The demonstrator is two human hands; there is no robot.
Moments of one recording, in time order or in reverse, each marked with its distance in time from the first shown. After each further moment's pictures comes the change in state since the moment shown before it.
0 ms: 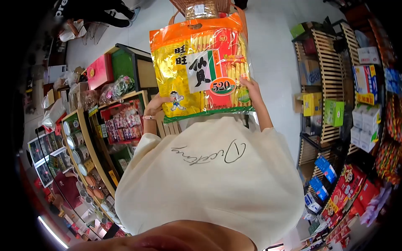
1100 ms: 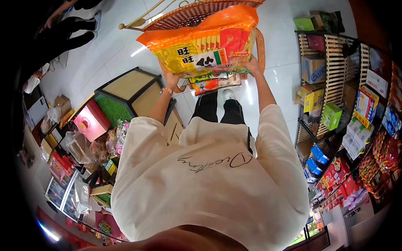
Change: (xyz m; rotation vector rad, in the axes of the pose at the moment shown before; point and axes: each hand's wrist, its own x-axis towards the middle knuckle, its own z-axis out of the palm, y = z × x) left_hand 0.446 0.121 -0.222 0.674 0.456 0.170; right_hand 0.470 -0.037 0.049 -0.445 0.211 0.131
